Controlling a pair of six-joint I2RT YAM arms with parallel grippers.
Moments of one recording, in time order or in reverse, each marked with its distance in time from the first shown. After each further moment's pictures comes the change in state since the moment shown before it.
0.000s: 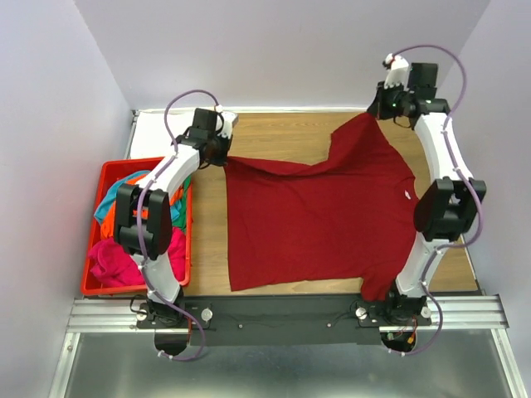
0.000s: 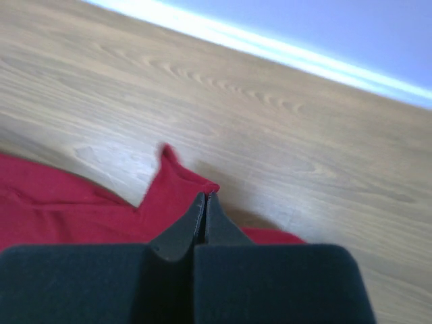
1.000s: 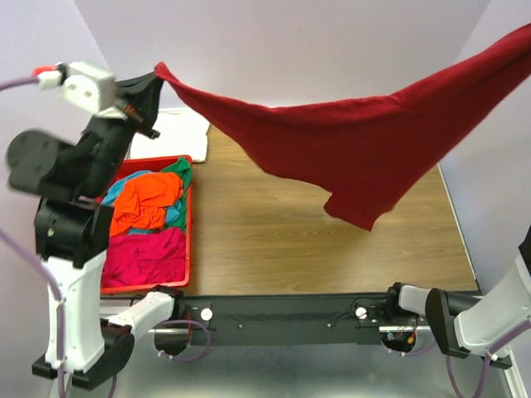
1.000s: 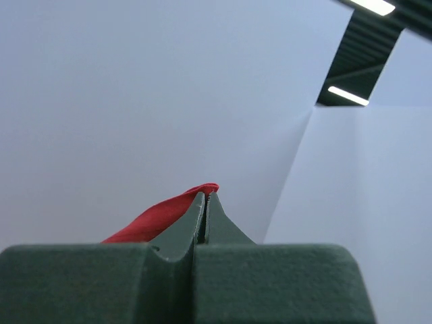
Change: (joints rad) left arm -0.002 -0.771 0.410 0.049 0.079 -0.081; right arm -0.198 -0.708 0.575 0.028 0.090 0.013
